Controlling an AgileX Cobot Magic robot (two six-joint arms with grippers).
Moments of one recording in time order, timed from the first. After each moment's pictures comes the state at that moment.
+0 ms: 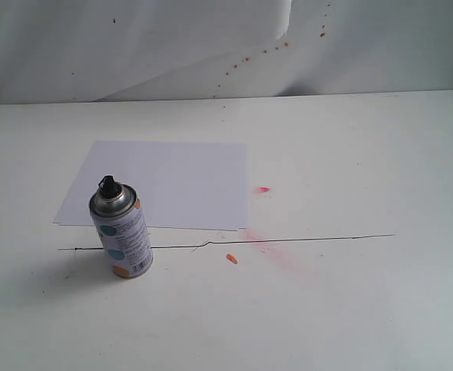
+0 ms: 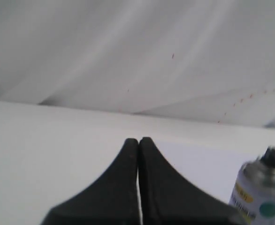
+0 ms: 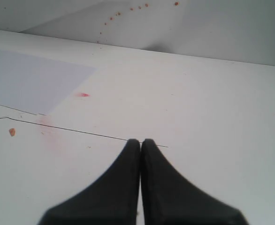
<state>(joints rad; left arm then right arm) 0.02 0.00 0.00 -0.09 0.13 -0.04 0.09 0.01 0.00 0.01 0.35 -0.07</state>
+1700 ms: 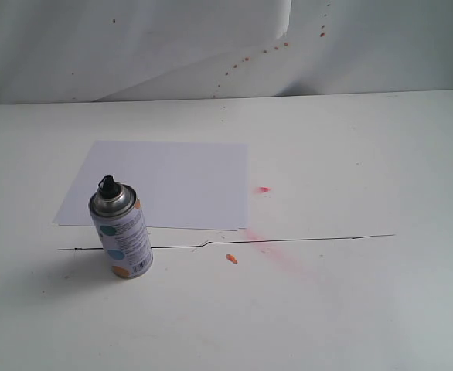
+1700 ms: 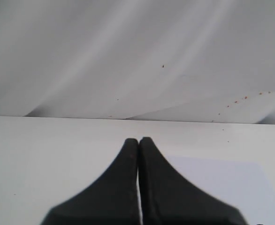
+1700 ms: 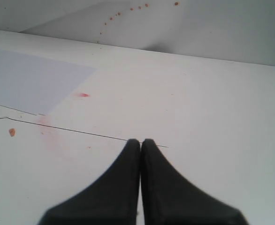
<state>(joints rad) 0.02 0.67 -0.61 -0.22 0.28 0.13 0.09 0.01 0.00 0.01 0.35 -0.07</state>
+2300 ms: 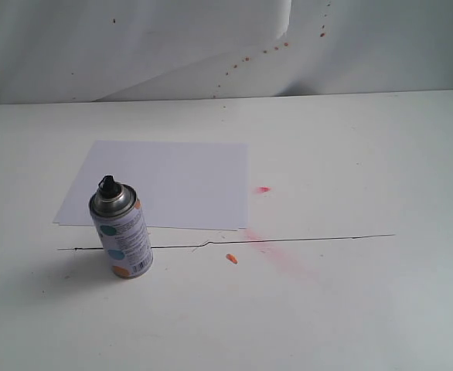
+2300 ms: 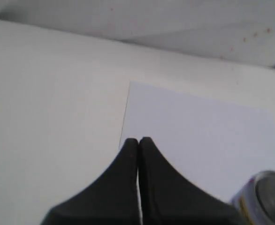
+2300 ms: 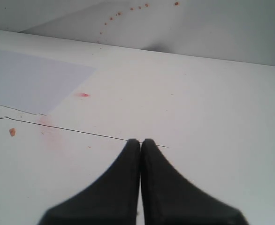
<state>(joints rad) -0.11 0.96 -0.33 -0.38 -0.15 0.10 0.09 0.01 0.00 0.01 0.35 -0.07</state>
